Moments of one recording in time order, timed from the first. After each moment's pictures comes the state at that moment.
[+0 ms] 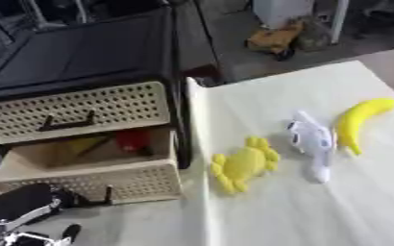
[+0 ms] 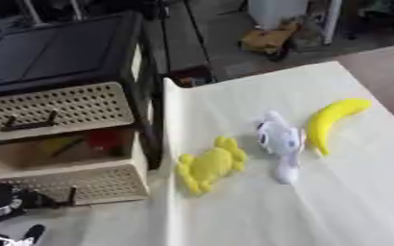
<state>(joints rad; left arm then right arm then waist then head) -0.38 0.86 -0.19 -1.68 -0.60 -0.17 -0.40 -0.53 -0.58 -0.24 -1.98 -0.43 -0.65 -0.05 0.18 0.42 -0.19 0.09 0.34</state>
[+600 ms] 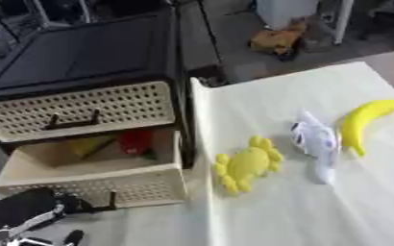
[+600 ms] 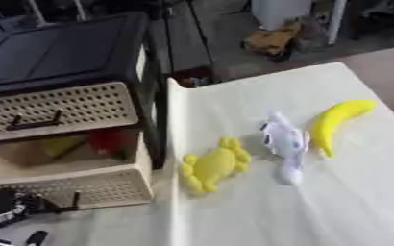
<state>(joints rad) -0.36 0.86 -0.21 -1.72 -0.62 -0.16 -0.41 -0.52 -0.57 -0.24 -1.98 -0.43 -0.65 -0.06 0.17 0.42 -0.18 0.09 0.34</state>
